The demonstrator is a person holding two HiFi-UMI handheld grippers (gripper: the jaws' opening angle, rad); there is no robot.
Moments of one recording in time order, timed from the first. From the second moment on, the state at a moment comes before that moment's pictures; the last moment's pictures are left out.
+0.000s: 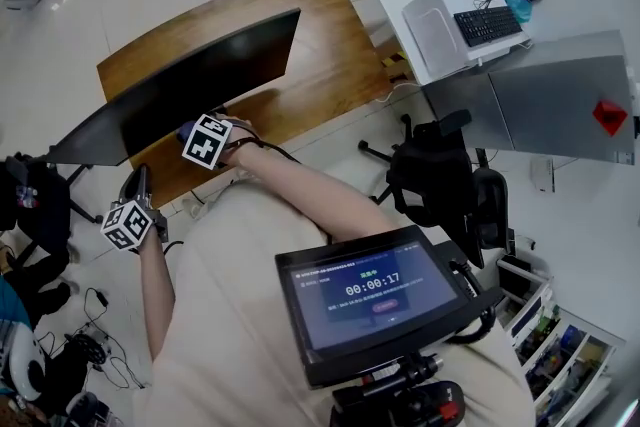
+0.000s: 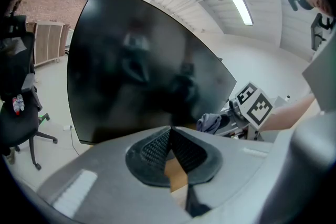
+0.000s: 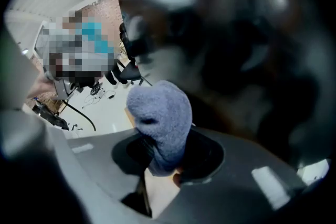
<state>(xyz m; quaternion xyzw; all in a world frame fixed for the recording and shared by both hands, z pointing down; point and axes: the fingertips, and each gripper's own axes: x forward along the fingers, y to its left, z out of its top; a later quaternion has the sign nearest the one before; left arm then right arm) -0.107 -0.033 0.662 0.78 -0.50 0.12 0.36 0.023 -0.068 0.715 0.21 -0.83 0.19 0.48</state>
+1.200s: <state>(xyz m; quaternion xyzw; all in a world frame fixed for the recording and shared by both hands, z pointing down) -0.124 -0.017 0.683 0.77 -0.50 0.14 0.38 0.035 -0.076 0.675 0.26 -0.86 0.20 0.40</state>
